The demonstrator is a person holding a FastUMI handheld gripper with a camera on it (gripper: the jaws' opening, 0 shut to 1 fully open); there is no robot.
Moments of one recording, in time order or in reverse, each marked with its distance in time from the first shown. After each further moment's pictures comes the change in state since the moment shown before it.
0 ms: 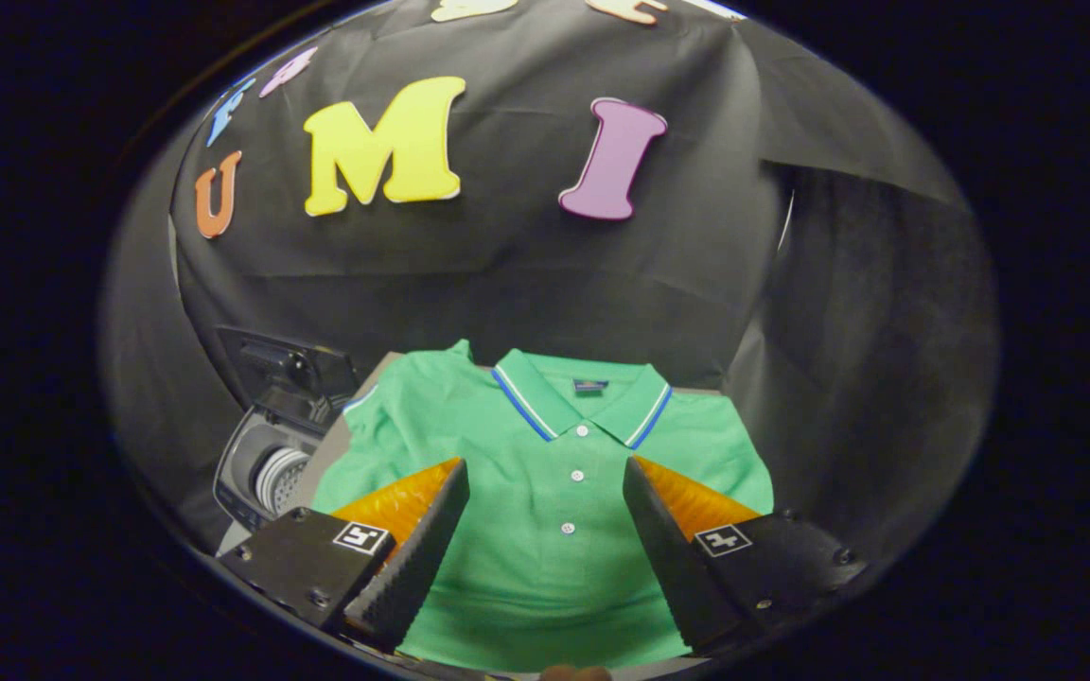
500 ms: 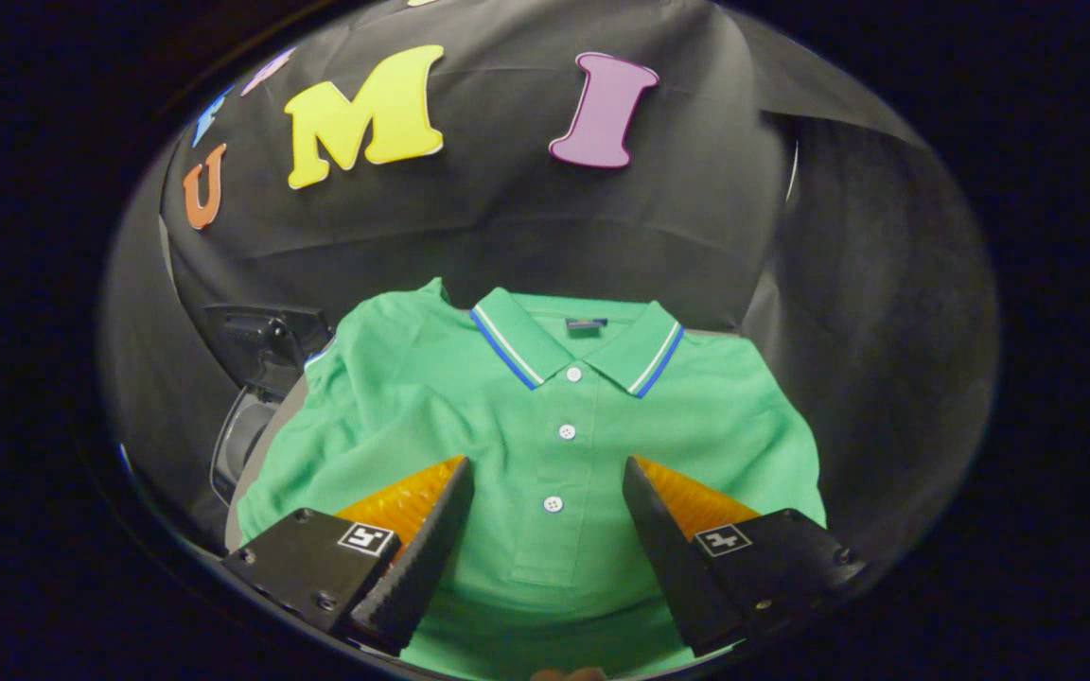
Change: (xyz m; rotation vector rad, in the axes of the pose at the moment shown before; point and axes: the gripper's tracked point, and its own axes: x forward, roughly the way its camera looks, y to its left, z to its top) arm 0.027 -0.006 -0.035 0.080 0.081 0.045
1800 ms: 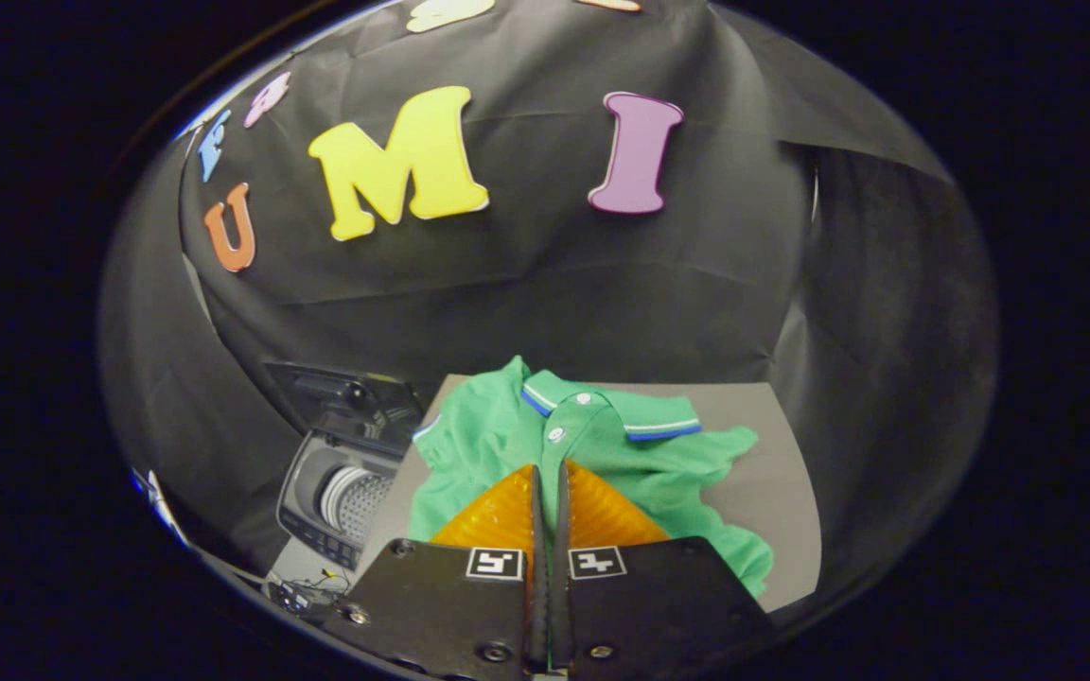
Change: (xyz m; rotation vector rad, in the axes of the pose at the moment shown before) arm -0.076 0.078 0.065 -0.015 -0.072 0.130
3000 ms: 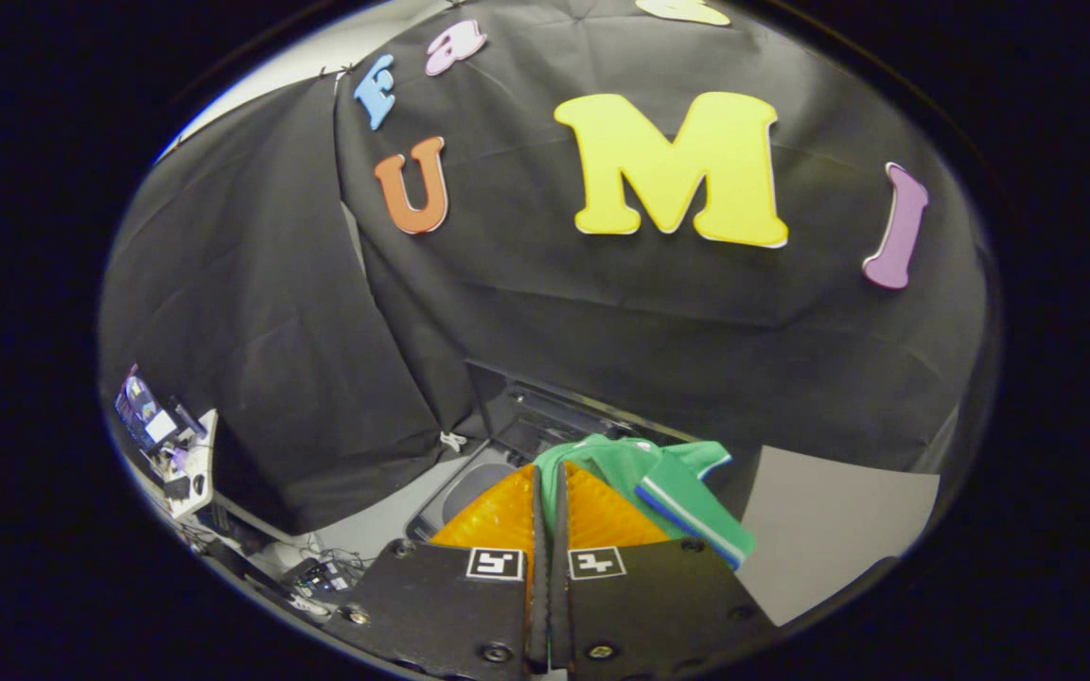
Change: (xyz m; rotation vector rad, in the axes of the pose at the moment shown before) arm 0.034 0.299 0.018 -0.252 0.032 0.389
